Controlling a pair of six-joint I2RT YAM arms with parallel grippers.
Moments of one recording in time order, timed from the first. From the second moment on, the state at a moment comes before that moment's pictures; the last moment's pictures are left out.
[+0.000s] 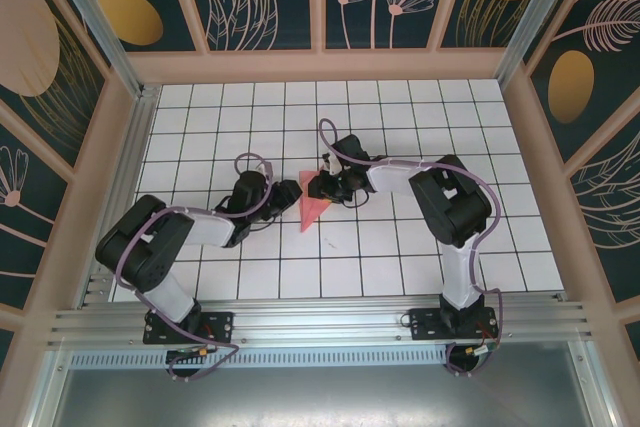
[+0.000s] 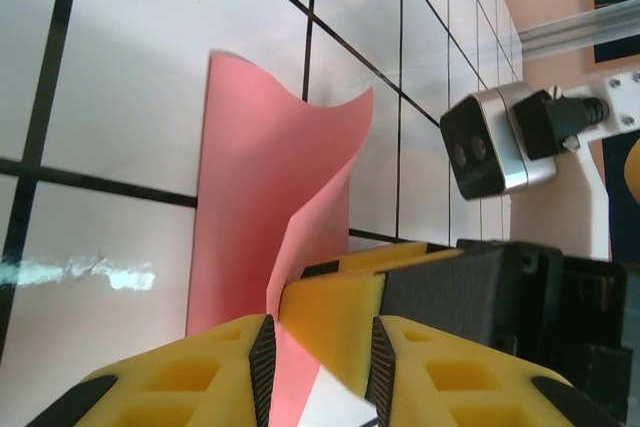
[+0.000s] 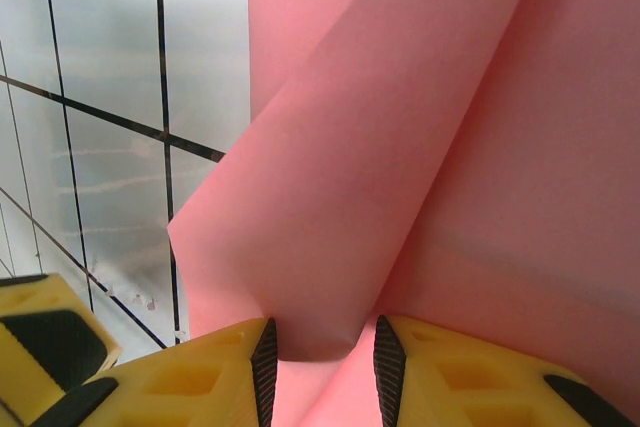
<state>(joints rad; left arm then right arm) -0.55 1.66 0.54 0.61 0.23 -1.10 0.62 2.00 1.17 -0.18 -0.50 0.65</state>
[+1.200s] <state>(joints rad) -0.53 1.82 0.68 0.50 0.26 -1.01 0.60 2.01 1.15 -0.12 -0.58 0.65</state>
